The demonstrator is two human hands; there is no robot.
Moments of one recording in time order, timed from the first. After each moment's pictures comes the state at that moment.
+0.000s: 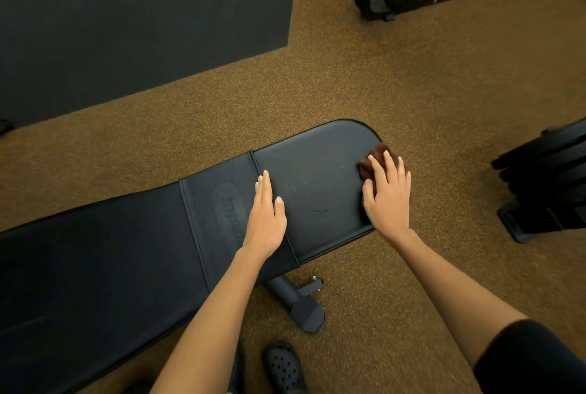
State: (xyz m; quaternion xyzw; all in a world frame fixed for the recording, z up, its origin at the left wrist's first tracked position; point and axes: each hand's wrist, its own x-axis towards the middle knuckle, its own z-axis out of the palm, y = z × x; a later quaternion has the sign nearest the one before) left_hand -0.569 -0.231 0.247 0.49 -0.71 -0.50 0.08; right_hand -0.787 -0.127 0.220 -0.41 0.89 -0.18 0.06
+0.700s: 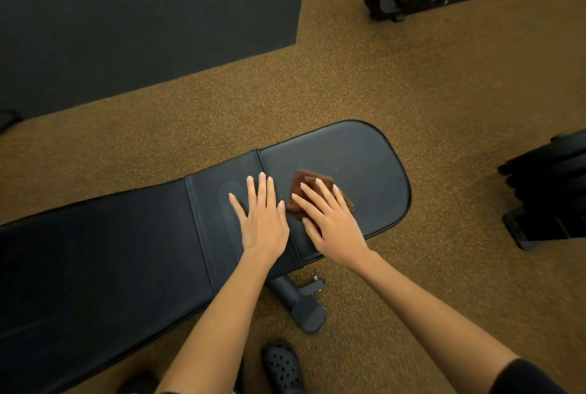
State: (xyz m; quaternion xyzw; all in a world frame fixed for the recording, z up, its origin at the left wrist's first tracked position) left_hand -0.564 -0.227 0.232 0.51 -0.83 -0.19 -0.06; right_hand -0.703 -0.141 0.209 -0.67 0.72 -0.13 0.12
